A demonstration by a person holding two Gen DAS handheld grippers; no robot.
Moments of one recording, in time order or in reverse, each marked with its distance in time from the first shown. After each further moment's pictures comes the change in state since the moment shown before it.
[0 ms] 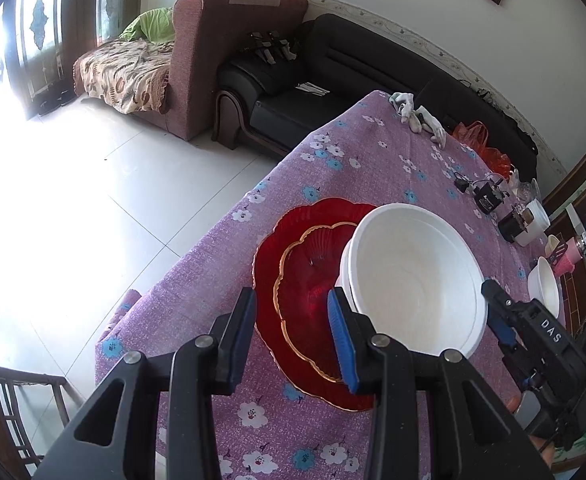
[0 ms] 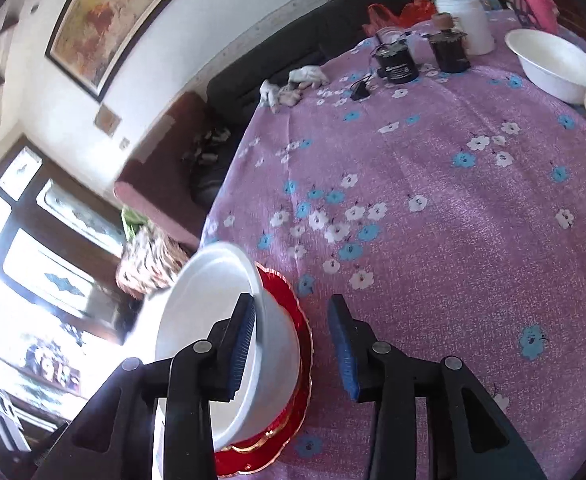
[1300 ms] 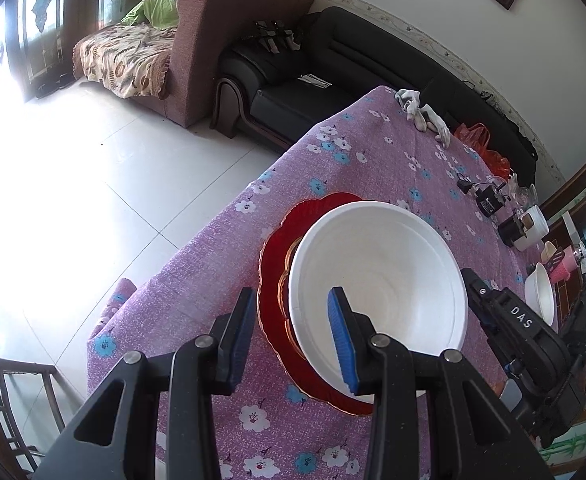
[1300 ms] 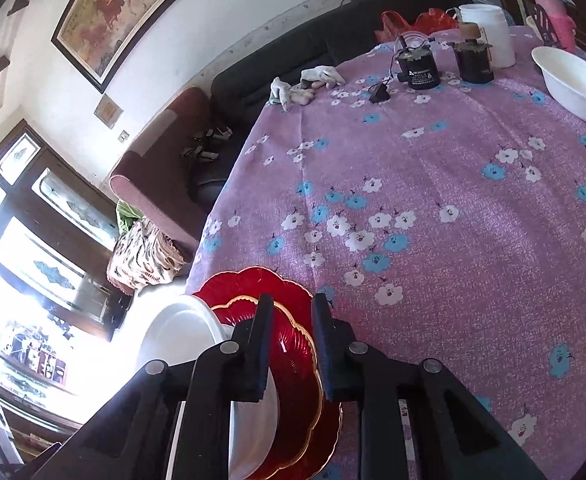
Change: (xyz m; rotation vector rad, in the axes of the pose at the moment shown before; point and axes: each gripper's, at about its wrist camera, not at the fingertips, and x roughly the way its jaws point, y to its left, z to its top) left arm 0.011 0.012 0.002 -0.045 0.032 -0.028; right arm 0.034 0.031 -0.005 -0.105 0.022 -0.038
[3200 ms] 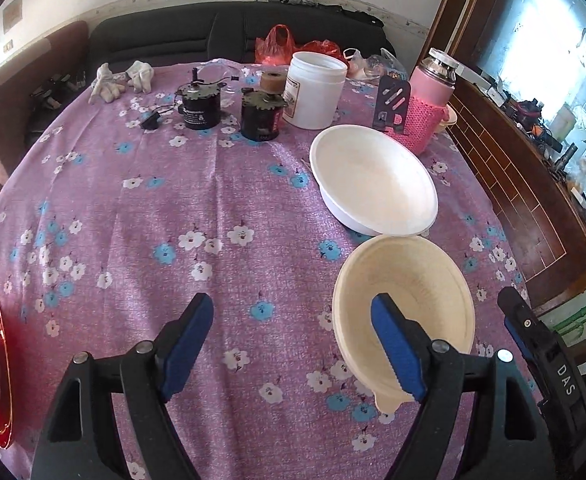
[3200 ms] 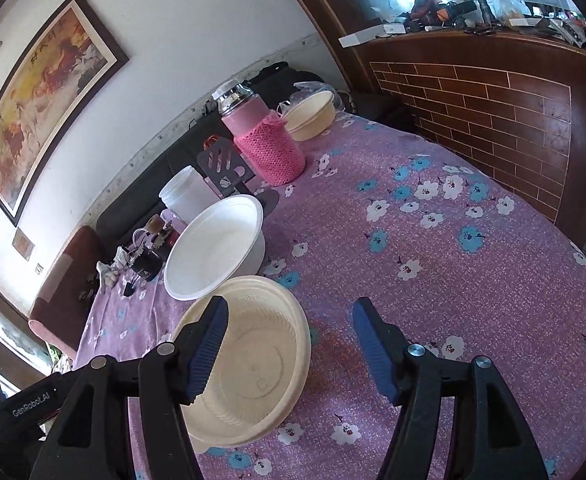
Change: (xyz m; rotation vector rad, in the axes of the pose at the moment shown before) left arm 0.102 -0.429 -0.112 0.571 0.111 -0.214; right arm -0.232 -0.352 0.072 0.267 -0.365 -0.292
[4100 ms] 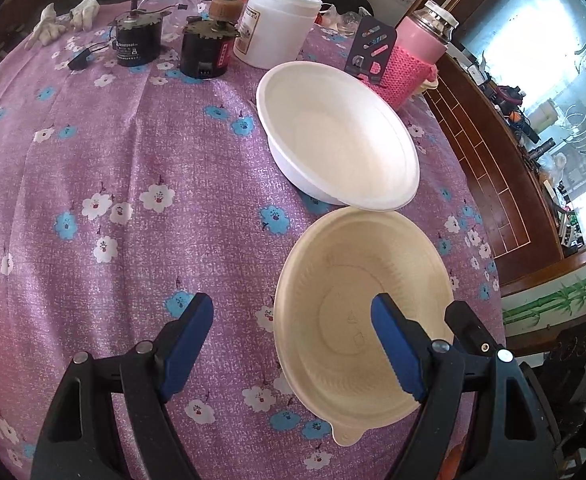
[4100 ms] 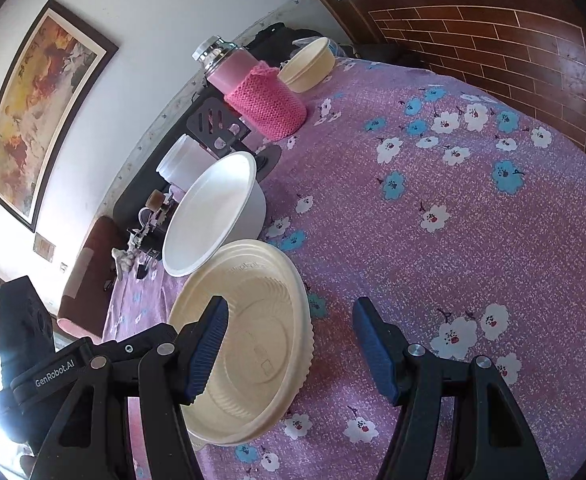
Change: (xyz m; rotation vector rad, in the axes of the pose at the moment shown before) left arm 0.062 -0.013 0.003 -0.042 0.181 -0.190; right arm 0.040 -0.017 -0.012 0.101 0.153 0.097
